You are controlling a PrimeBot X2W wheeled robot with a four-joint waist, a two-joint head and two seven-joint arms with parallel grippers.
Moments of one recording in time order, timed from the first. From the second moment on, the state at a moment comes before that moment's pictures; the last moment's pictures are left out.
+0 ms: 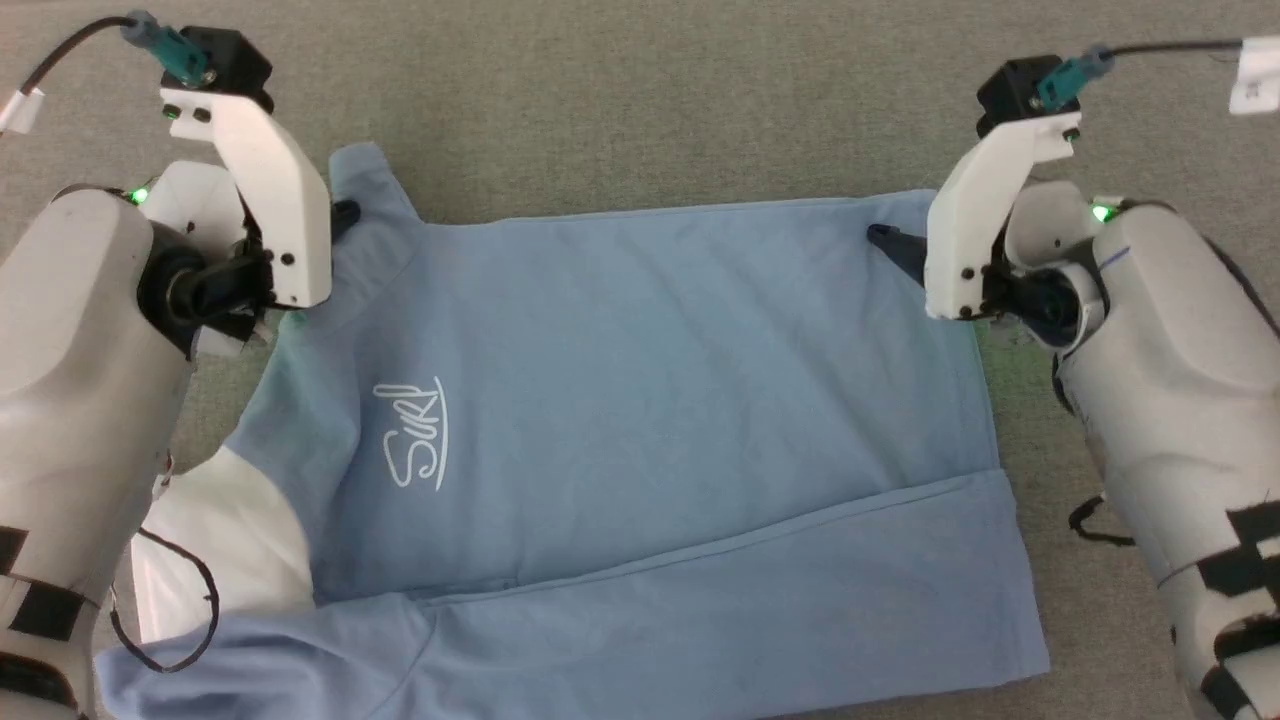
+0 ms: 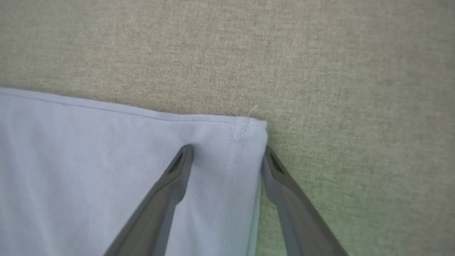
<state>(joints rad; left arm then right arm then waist) -1.01 0.52 -0.61 0.65 -0.88 -0.12 0.69 -0.94 -0.14 0.27 0.87 0.49 0.13 0.63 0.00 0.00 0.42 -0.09</state>
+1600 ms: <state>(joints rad) -0.01 0.57 -0.56 0.06 -1.01 0.19 0.04 -0.12 -0.27 0.21 0.45 0.65 0.13 0.13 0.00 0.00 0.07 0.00</state>
